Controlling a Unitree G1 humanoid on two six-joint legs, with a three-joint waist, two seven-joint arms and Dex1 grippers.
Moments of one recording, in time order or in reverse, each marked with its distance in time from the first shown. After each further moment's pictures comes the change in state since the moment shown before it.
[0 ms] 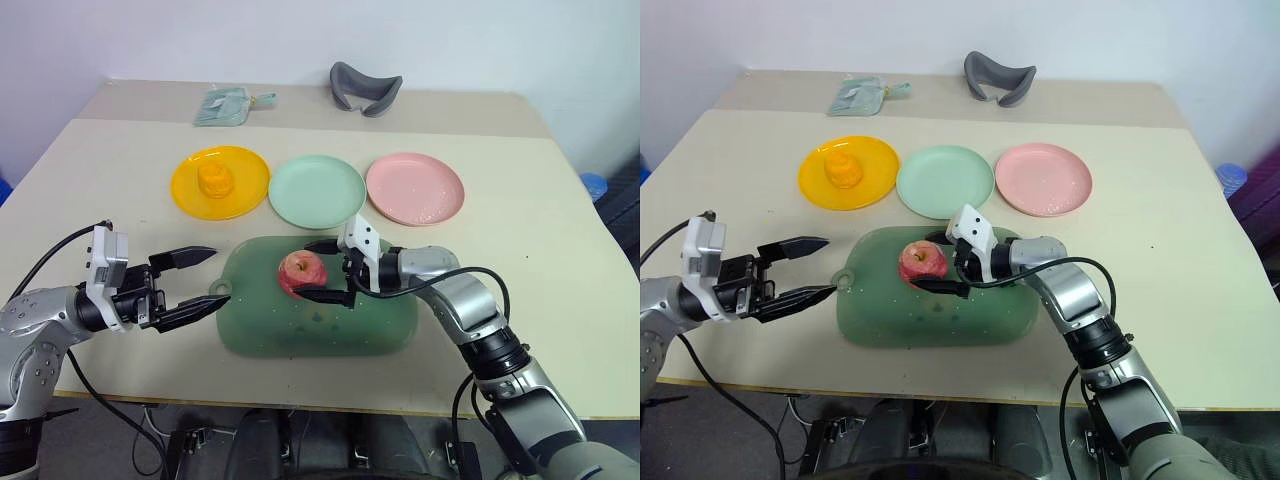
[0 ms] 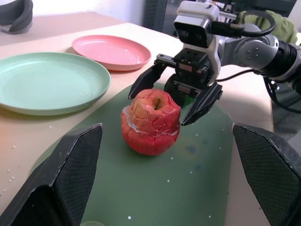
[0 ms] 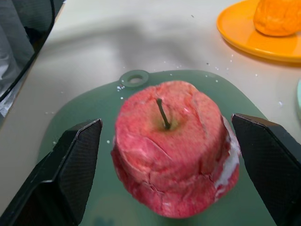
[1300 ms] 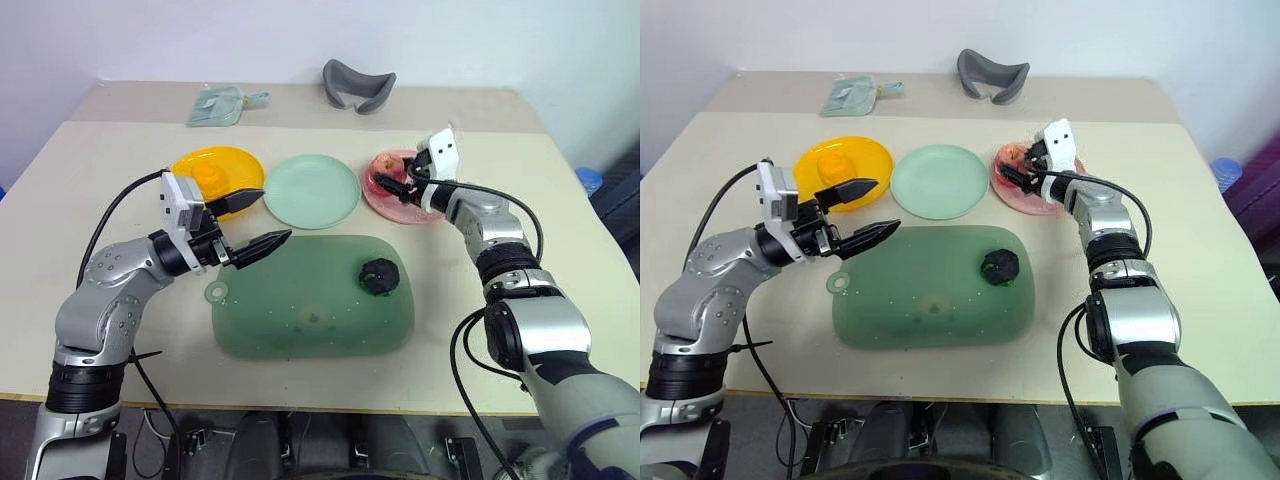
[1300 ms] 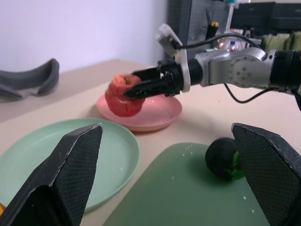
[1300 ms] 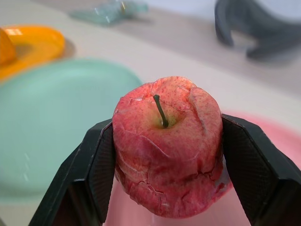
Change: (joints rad) left arm -0.330 -0.216 -0.210 -0.017 0.134 0.012 0.319; right arm -0.505 -0.030 -0.356 1.105 -0.119 -0.444 -0.270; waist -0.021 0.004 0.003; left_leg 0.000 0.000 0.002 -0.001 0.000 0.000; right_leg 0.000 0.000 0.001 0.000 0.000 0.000
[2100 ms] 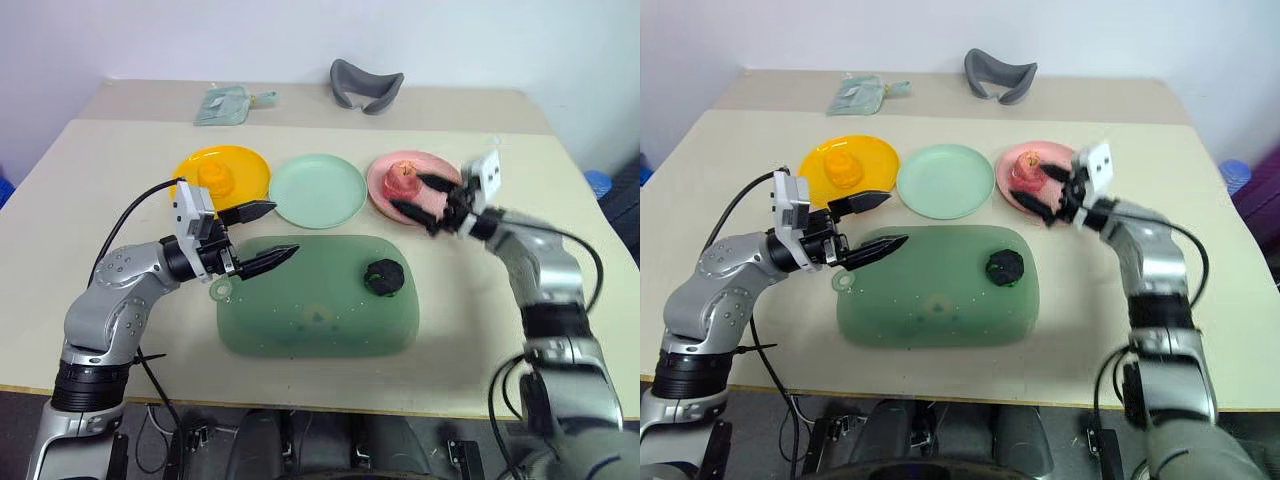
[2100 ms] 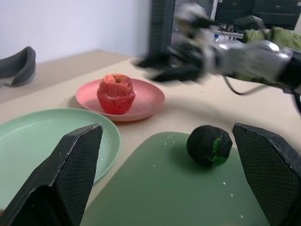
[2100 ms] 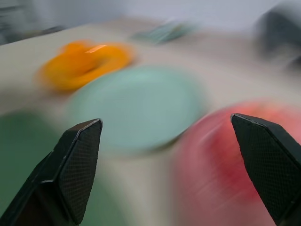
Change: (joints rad) left arm -0.003 -0.004 -0.042 0.025 0.003 0.001 -0.071; right arm 0.531 -0.143 -0.071 -0.904 0.251 0.370 0.247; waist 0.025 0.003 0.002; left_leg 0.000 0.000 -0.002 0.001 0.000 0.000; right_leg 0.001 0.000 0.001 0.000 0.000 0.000
